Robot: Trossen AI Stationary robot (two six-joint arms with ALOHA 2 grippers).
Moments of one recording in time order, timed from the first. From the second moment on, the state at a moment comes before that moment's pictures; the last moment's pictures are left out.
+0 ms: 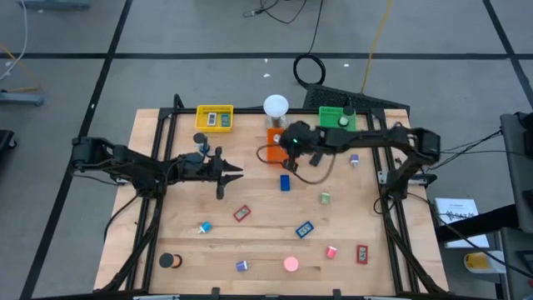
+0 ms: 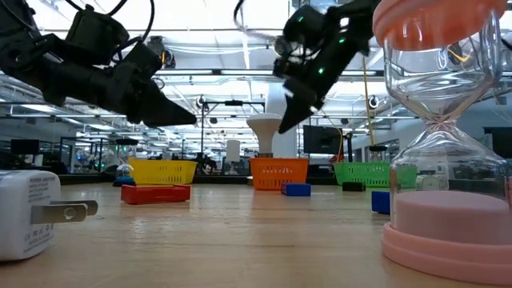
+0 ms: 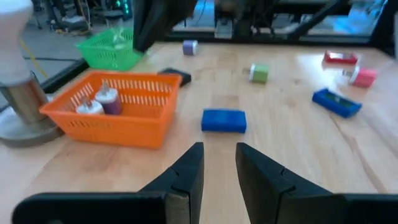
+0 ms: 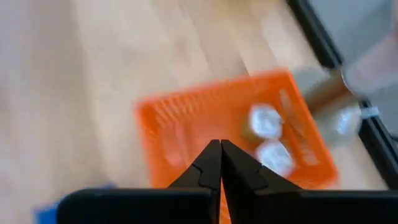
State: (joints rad) left arm 0.09 1.32 0.22 0.85 0.01 0.02; right arm -0.24 1.63 1.09 -0.24 0.16 -0.02
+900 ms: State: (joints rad) left arm -0.42 1.32 0.50 0.09 -0.37 -0.38; right arm -0.04 1.26 0.65 0.25 0.26 -0.01
